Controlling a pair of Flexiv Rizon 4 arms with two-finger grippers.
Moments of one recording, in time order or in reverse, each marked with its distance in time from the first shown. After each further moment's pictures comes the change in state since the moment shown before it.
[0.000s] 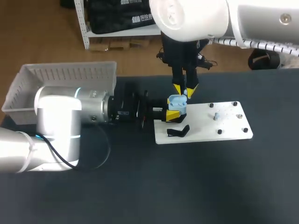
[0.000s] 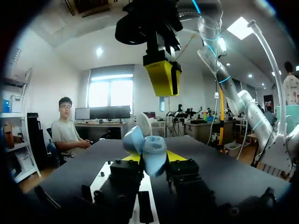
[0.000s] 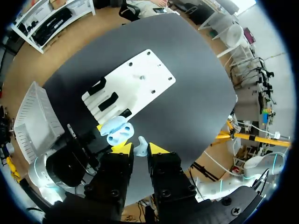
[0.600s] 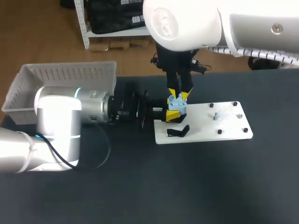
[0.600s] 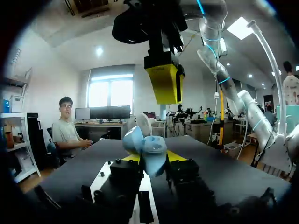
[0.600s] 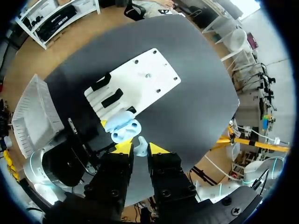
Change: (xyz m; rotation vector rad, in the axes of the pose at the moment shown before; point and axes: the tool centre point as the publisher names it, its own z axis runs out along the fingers) left arm 0.000 0.000 0.000 0.000 0.000 0.000; right arm 0.006 0.011 0.009 -0.005 -0.021 -0.056
